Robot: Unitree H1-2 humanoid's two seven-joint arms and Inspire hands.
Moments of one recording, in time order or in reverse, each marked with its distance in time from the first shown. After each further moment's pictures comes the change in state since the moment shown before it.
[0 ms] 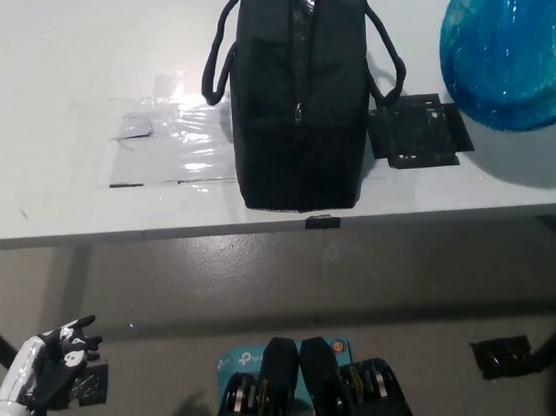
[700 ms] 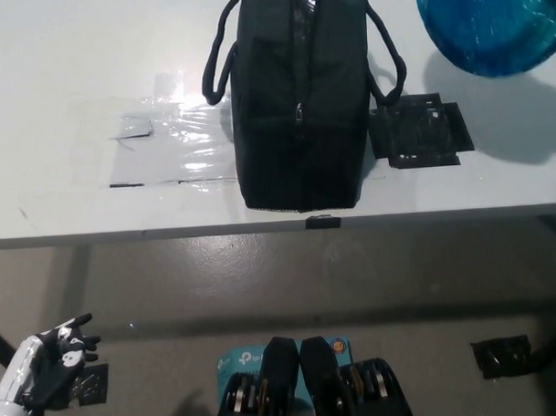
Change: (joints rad) left_arm 0.002 0.010 -0.001 -0.010 0.001 0.000 -0.002; right_arm -0.165 -0.066 0.235 0.017 -0.144 0.006 0.036
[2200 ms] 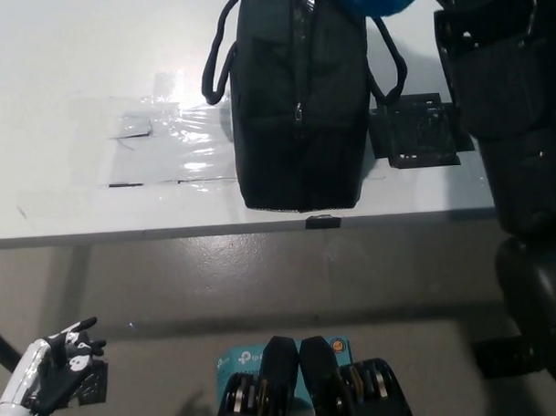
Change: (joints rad) left_arm 0.006 0.006 -0.026 -0.007 0.013 0.008 0.000; right_arm -0.318 0.192 0.112 0.298 -0.267 0.001 0.005
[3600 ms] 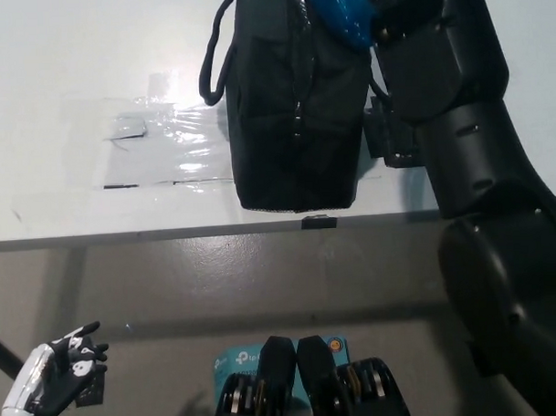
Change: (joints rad) left_arm 0.011 -0.002 -0.009 0.000 0.001 -0.002 -0.001; right_arm -0.116 0.135 -0.187 0.332 -0.250 0.000 -0.071
